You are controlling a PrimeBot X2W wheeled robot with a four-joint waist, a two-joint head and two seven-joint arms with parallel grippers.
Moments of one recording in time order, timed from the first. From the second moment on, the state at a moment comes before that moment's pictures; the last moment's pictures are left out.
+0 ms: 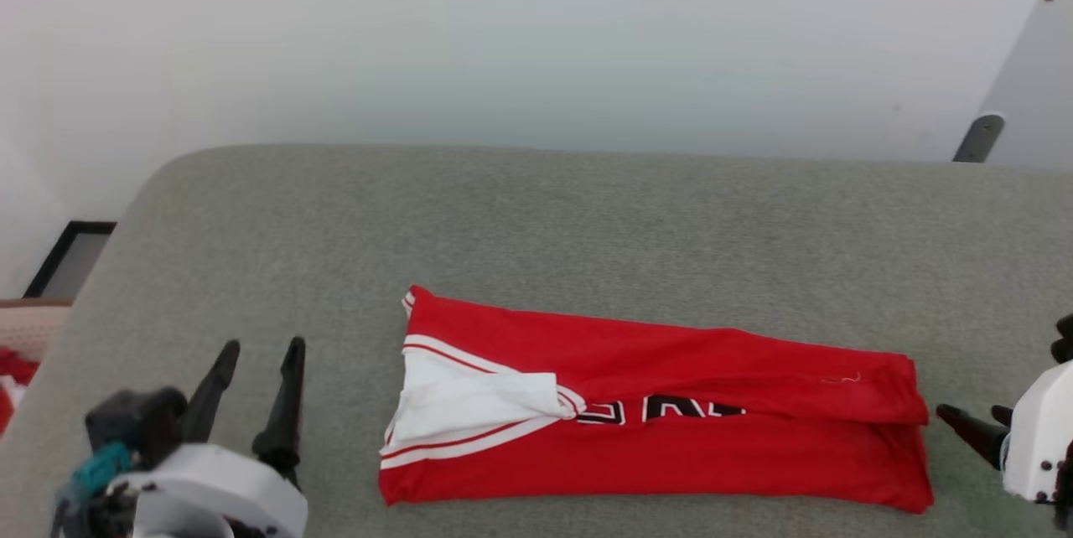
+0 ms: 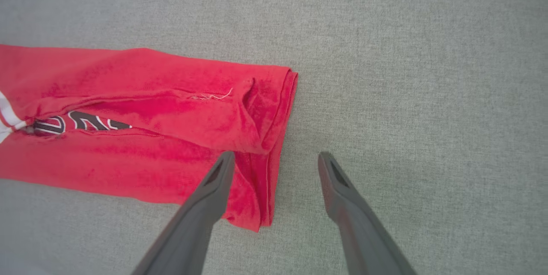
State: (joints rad) left arm -0.16 0.70 -0.54 0.00 -0.94 0.31 -0.26; right arm -0.26 -0.53 0.15 0.37 0.75 0.13 0.64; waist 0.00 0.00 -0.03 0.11
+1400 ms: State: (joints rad) left arm 0.02 0.26 -0.01 0.08 -0.55 0.01 -0.26; right arm -0.49 -0.61 0.34 0.72 0.85 0.13 0.65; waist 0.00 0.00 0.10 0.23
